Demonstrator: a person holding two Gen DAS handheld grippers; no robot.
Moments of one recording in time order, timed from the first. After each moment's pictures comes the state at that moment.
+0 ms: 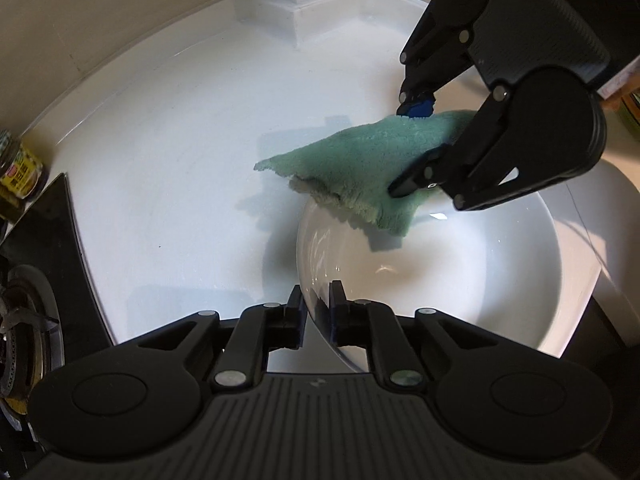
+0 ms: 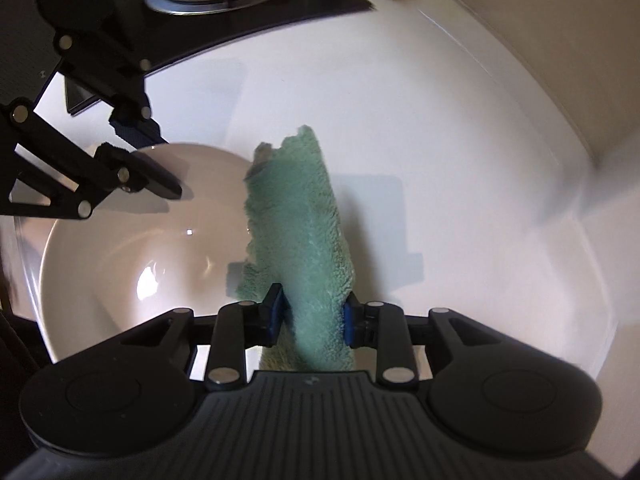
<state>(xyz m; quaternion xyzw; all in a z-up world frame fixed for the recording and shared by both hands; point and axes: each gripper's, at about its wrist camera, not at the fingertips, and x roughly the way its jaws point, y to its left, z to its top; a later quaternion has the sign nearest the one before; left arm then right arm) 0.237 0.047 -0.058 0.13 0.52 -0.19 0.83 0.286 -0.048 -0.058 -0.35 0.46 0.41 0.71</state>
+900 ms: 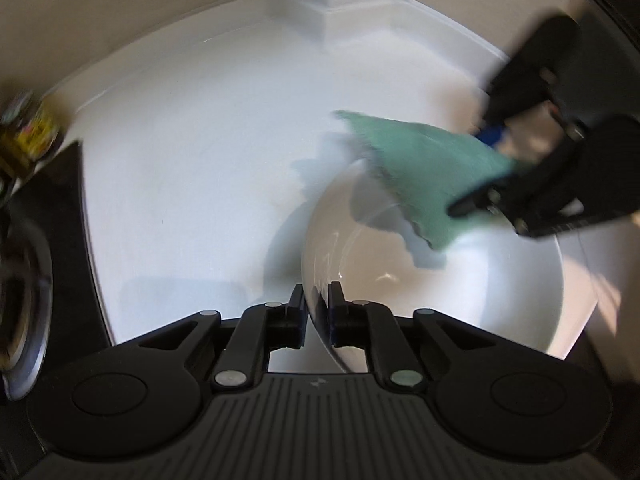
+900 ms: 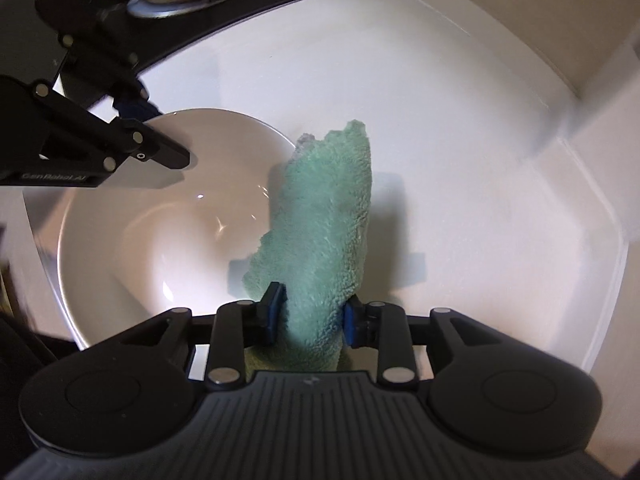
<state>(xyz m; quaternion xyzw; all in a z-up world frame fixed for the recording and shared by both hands) 0.212 0.039 -0.059 0.12 0.51 -0.17 0.84 0.268 -0.064 -0.060 -0.34 0.48 0.39 0.71</state>
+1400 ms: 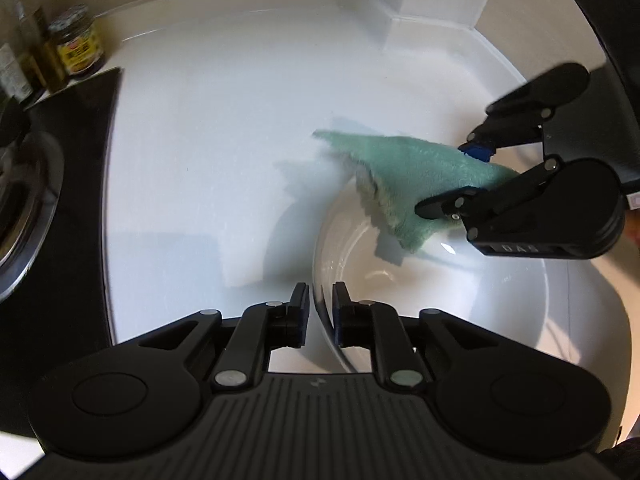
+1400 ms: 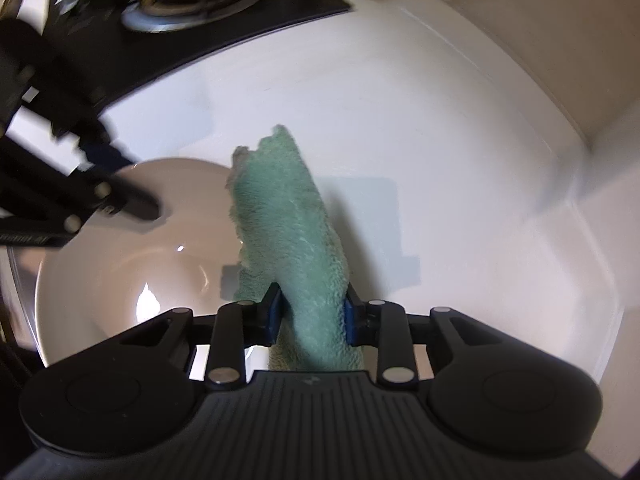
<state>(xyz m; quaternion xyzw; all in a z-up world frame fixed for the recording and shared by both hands) 0.195 0.045 -0.046 -0.02 0.54 -0.08 0.84 0.286 -0.046 -0.063 -0.29 0.47 0.36 0.75</state>
